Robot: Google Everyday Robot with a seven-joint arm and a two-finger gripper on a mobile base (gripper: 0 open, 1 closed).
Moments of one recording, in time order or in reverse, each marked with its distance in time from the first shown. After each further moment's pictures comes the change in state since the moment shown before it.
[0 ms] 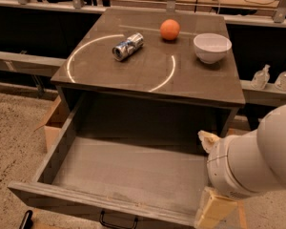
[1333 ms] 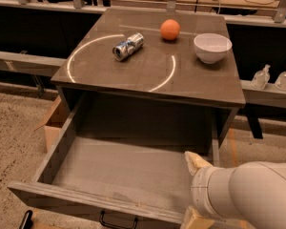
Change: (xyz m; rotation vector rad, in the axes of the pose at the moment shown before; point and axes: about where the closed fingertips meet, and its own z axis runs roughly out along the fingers) arm 0.009 0.028 0.087 0.047 -0.068 -0.021
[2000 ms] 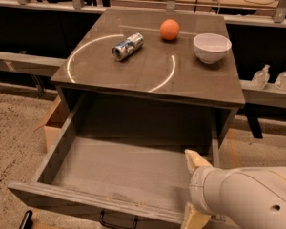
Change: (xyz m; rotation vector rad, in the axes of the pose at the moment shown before) arm 0.015 -0.013 0.031 0.066 0.022 -0.030
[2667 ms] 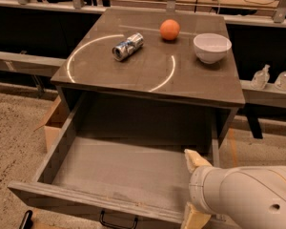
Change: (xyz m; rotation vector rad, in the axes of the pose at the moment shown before) arm -0.001 -0.003 0.000 0.007 0.000 -0.002
